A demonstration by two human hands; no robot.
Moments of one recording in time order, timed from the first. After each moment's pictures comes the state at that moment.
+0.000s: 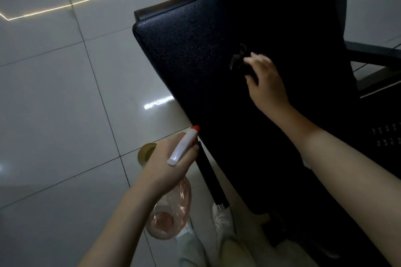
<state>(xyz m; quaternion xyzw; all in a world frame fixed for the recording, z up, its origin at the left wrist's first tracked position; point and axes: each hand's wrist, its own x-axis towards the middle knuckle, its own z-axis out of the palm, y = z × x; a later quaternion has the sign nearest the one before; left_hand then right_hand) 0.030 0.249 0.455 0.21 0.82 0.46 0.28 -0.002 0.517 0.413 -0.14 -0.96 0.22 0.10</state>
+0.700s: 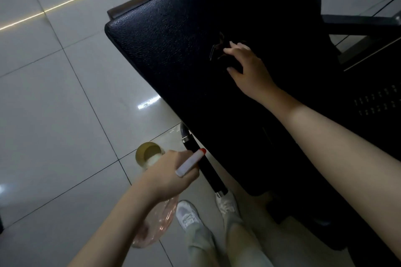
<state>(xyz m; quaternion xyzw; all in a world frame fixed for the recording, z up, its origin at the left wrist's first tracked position) 0.038 0.246 0.428 0.33 0.81 0.29 0.39 0.007 0.516 0.430 -0.17 -0.94 0.30 0.03</state>
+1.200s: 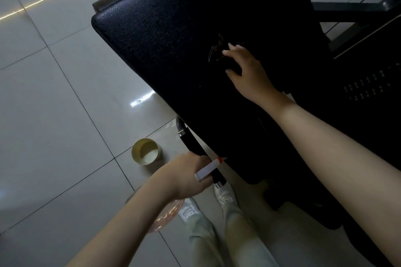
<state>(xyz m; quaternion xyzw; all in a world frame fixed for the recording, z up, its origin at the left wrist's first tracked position) 0.054 0.265 0.419 0.46 0.75 0.20 0.43 0.034 0.510 0.424 -0.19 -0.92 0.33 0.03</state>
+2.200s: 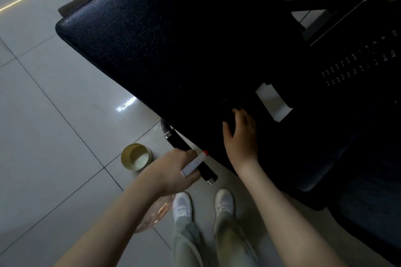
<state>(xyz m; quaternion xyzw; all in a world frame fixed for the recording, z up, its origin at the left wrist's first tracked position) 0.044 0.269 0.411 0.49 0.74 0.21 0.40 0.152 0.422 0.369 -0.43 -0.84 0.30 0.11</state>
